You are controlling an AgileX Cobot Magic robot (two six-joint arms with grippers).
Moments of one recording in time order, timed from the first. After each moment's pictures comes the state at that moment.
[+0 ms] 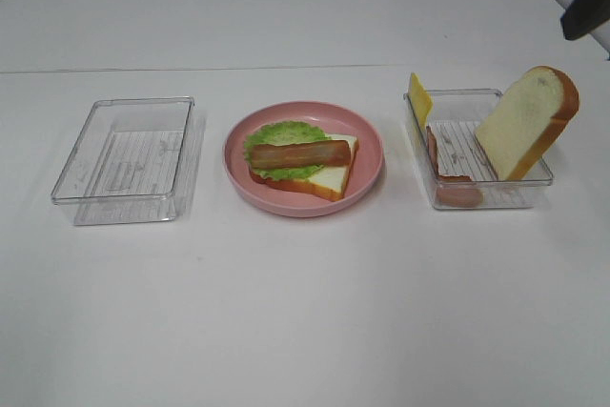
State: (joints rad) left arm -0.25 0.00 -0.50 0.02 1.06 -0.02; right arm 0.05 1.39 -1.25 0.27 1.02 -0.12
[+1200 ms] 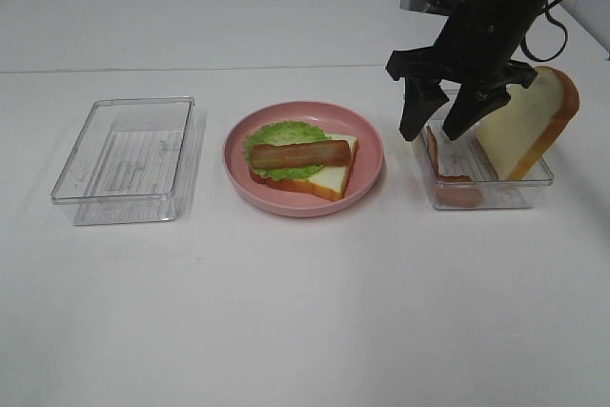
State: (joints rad) left arm -0.25 0.00 -0.50 0.02 1.06 -0.04; right arm 0.25 2.03 -1.57 0.31 1.09 -0.16
